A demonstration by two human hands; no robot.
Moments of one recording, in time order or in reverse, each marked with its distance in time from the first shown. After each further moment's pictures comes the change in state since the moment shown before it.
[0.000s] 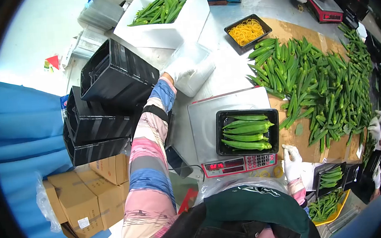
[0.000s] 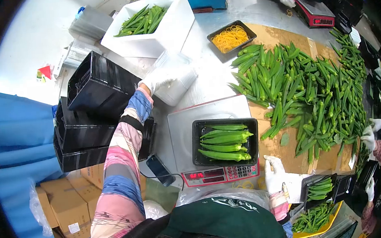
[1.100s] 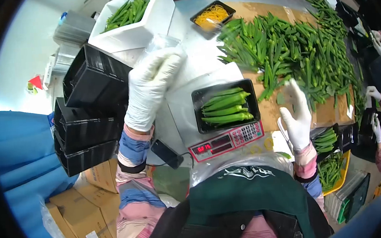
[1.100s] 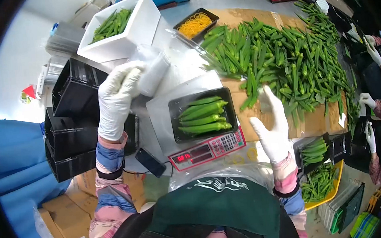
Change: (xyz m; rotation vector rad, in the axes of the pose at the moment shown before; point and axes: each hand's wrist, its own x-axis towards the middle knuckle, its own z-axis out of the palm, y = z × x) left_hand -0.219 0.264 -0.014 -0.468 0.491 0.235; right_hand 0.042 -0.139 -0.078 0.224 0.071 -0.227
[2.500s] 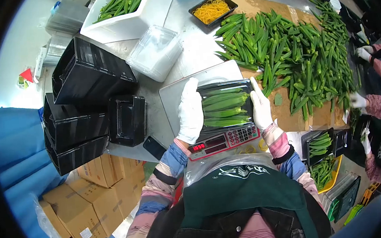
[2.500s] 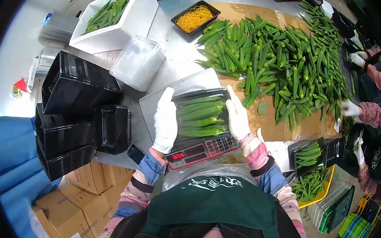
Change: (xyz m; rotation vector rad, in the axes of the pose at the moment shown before) left_hand -0.079 -0.147 0.119 0.069 0.122 -0.106; right_hand 0.015 0.100 0.104 0.278 -0.147 0.317
